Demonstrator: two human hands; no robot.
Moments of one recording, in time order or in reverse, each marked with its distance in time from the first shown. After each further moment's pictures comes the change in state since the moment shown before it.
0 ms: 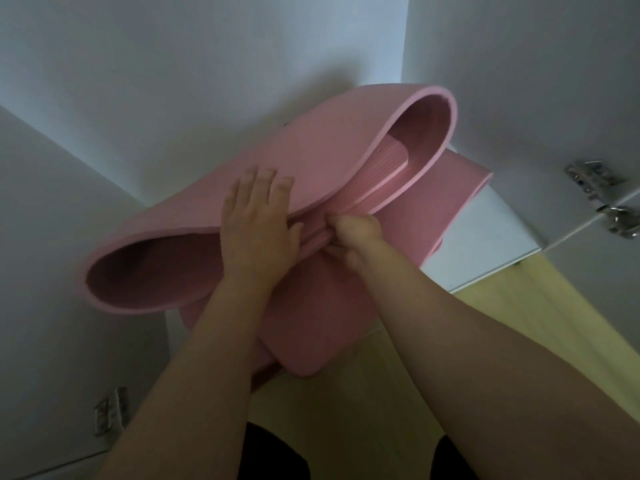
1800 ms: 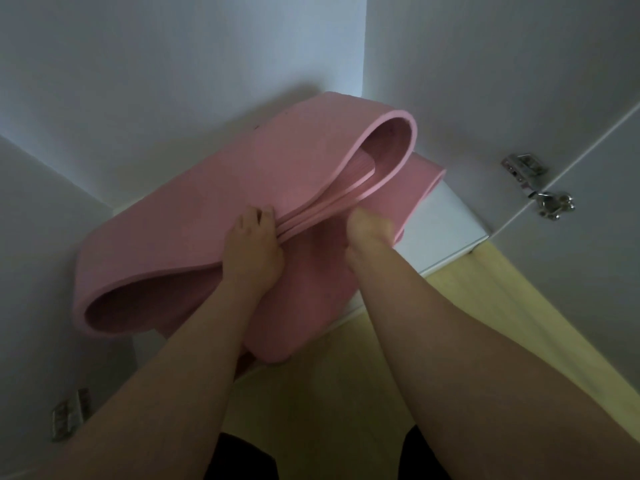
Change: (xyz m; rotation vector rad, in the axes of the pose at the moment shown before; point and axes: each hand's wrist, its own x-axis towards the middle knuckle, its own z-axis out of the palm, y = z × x) left_hand -0.026 0.020 0.050 -0.143 -0.235 -0.076; right_hand -0.034 -0.013 -0.049 -0.098 0.337 -0.068
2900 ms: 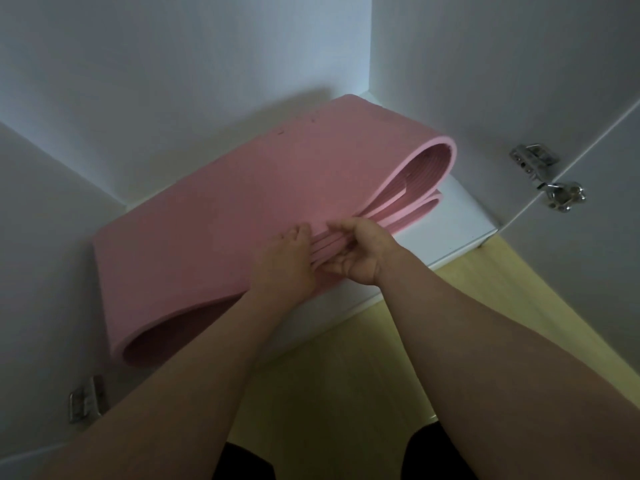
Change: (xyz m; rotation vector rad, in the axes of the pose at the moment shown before) left_hand -0.030 0.038 0.000 0.076 -0.167 0.097; right_hand 0.010 0.026 -0.025 0.171 -0.590 0.326
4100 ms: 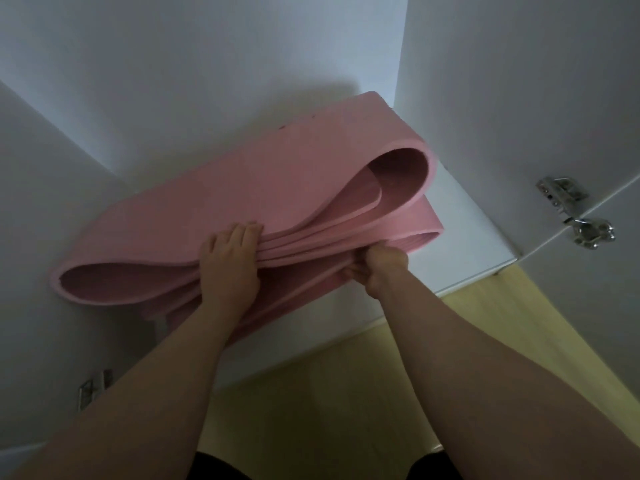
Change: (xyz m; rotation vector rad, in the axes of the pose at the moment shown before) left_hand -0.015 -0.089 -0.006 0.076 0.250 -0.142; right_hand 0.031 0.007 0.001 -0.045 0.418 -0.219
